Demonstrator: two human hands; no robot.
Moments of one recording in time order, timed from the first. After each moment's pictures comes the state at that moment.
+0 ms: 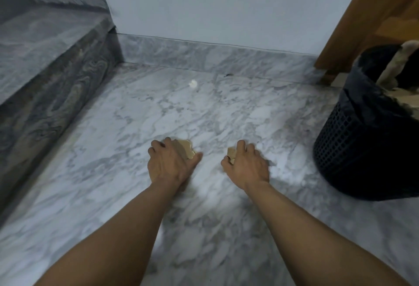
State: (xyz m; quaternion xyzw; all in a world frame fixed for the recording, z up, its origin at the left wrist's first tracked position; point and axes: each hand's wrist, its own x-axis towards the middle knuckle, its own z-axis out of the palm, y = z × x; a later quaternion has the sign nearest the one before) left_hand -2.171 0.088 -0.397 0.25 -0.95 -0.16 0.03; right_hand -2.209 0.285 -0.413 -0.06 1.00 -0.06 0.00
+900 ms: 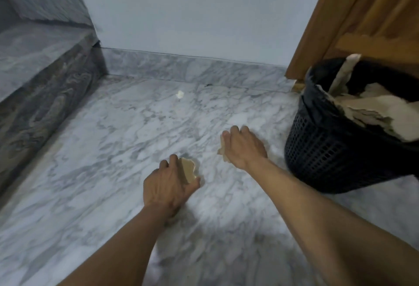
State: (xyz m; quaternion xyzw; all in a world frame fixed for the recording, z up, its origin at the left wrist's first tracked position) left_hand -2.122 0.132 -0.387 0.11 -0.99 -0.10 0.07; right_hand -2.226 0.326 -0.323 -0.09 0.99 -0.13 0.03
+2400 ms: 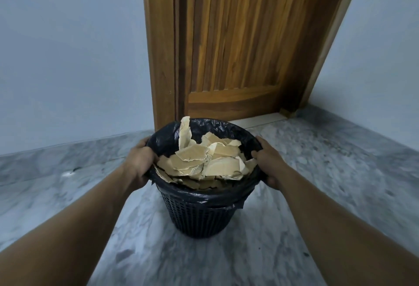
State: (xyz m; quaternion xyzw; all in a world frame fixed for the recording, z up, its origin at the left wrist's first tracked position) left_hand -2.304 0.388 -0.176 0.01 -0.67 -0.73 -0.17; right_hand -2.192 0.676 -0.170 0.29 0.69 -0.65 -0.11
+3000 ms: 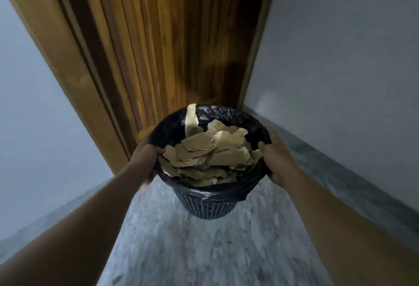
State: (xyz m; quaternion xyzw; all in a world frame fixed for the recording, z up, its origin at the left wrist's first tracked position) left_hand -2.258 0.564 0.231 0.02 -0.67 -0.69 -0.27; right_hand -2.080 0.812 0.233 0.41 0.63 -0.62 -0.22
